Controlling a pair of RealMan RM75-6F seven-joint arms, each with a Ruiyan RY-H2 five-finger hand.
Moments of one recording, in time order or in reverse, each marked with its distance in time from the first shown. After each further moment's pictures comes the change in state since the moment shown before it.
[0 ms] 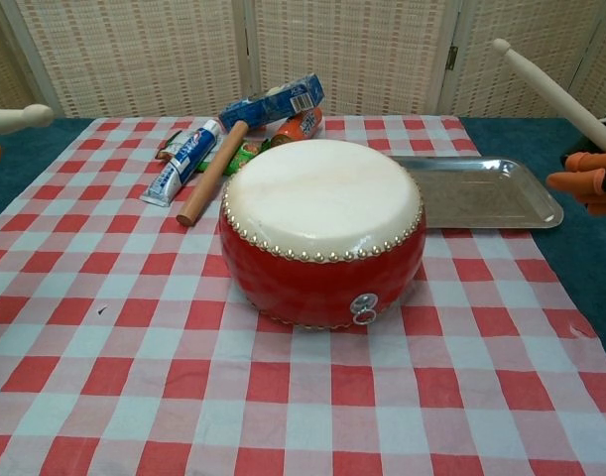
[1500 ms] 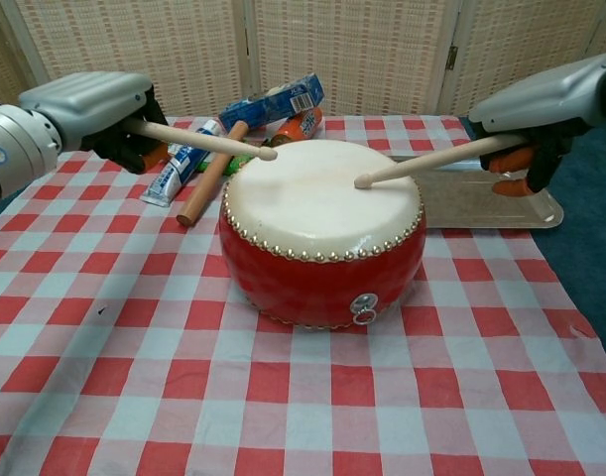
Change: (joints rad) left arm -0.320 -0.267 -0.199 -0.091 -0.565 -0.258 0.863; right arm 0.424 0.031 -0.098 -0.334 0.729 -0.019 -1.728
